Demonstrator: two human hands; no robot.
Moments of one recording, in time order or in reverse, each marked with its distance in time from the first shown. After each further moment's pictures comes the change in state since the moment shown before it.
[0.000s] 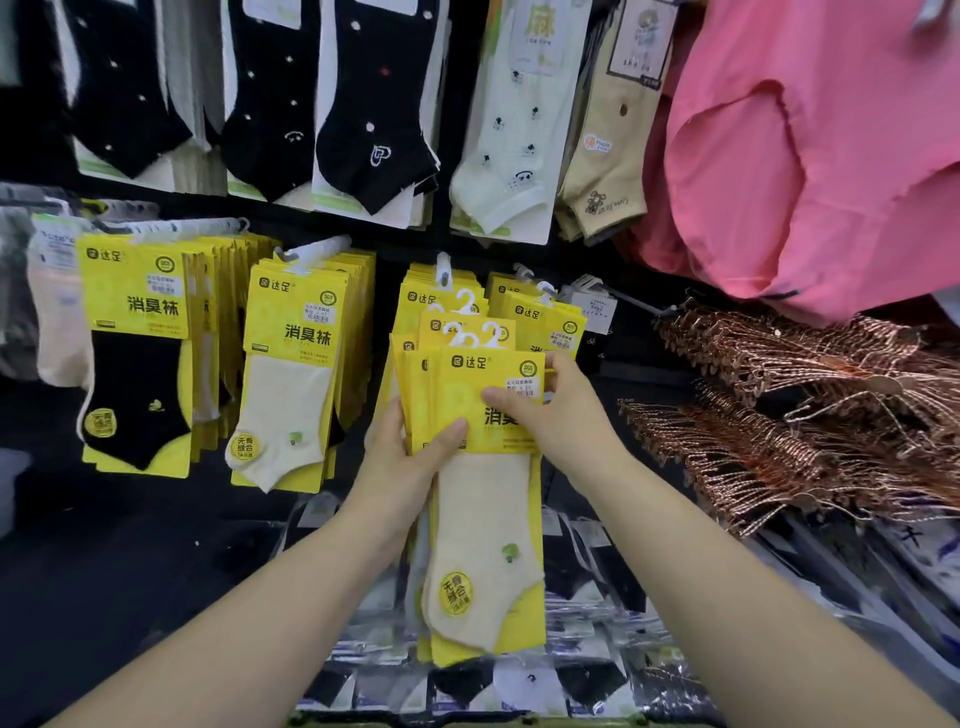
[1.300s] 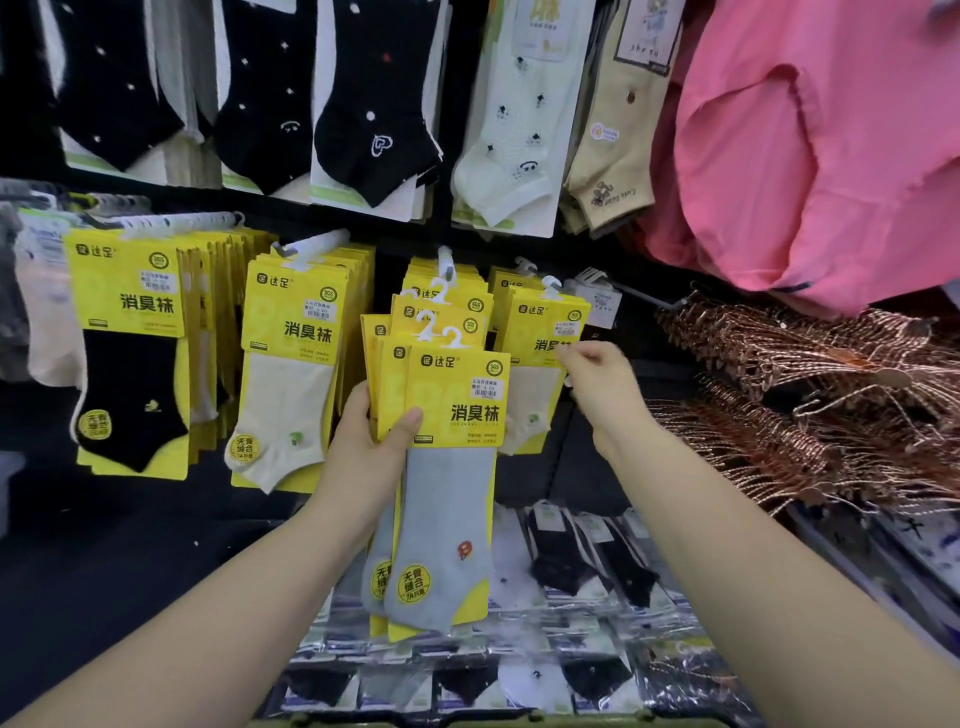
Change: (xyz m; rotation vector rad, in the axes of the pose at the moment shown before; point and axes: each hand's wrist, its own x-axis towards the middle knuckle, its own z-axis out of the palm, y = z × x) left_hand 0.014 0.003 -0.030 0.247 0.130 0.075; right_hand 0.043 0.013 -0.017 0.050 0.250 0.163
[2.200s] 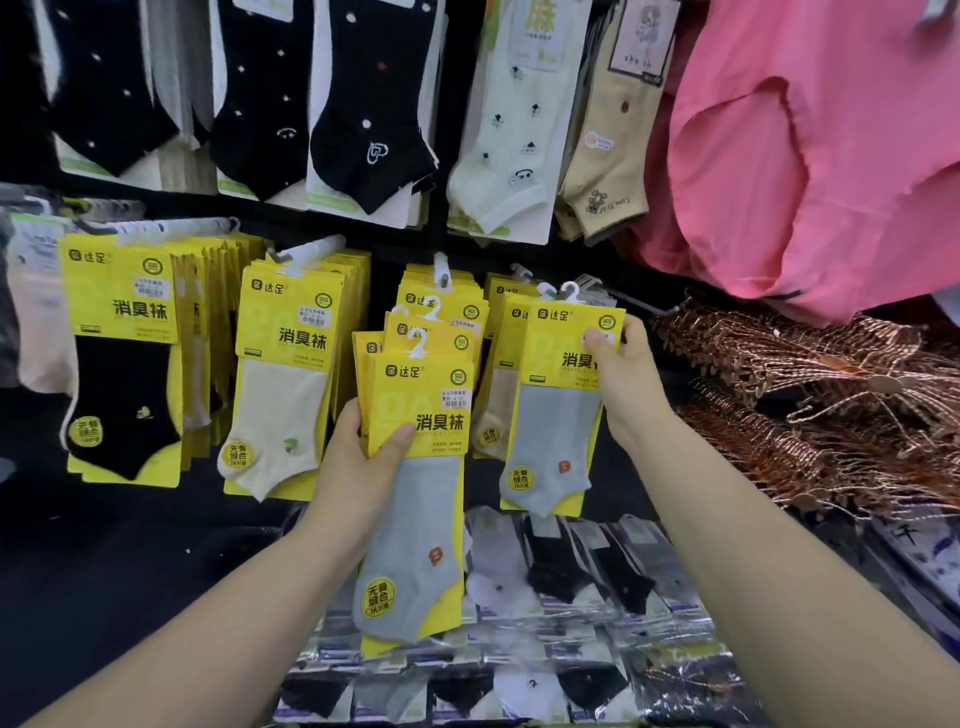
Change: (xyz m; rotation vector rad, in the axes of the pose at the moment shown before) left_hand -0.001 -0.005 0.000 -0.004 0.021 -0.050; right_hand 0.024 0.000 -0.019 0.225 -0.006 -0.173
